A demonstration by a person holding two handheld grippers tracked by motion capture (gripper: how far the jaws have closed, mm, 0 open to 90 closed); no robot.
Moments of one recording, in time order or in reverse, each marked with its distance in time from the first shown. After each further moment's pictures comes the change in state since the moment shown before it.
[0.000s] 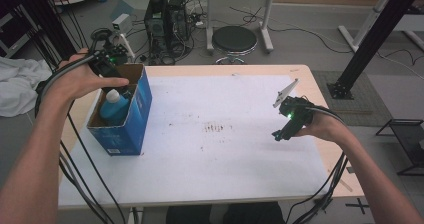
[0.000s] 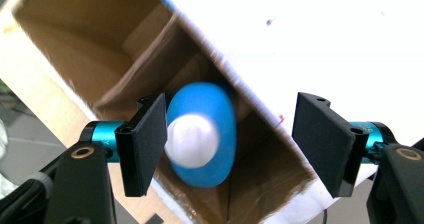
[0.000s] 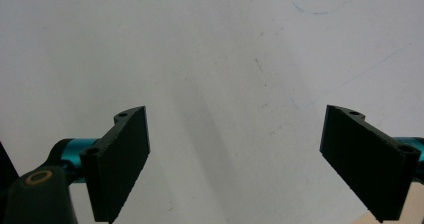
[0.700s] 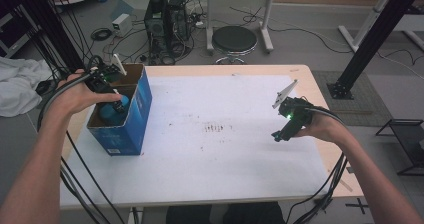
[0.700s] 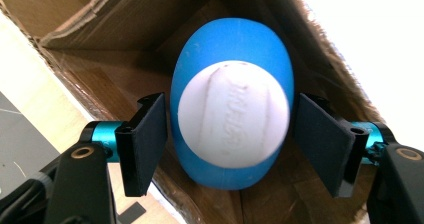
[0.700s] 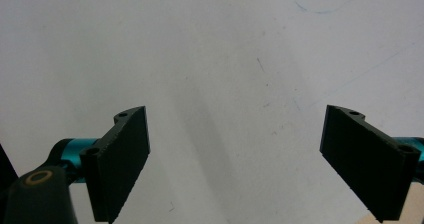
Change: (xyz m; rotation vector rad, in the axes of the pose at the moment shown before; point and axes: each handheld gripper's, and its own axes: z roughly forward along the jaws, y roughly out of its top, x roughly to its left) left arm 0.028 -0.038 0.060 0.078 -0.047 -0.117; right arm 0.000 0.000 0.002 -0.001 0.007 -0.011
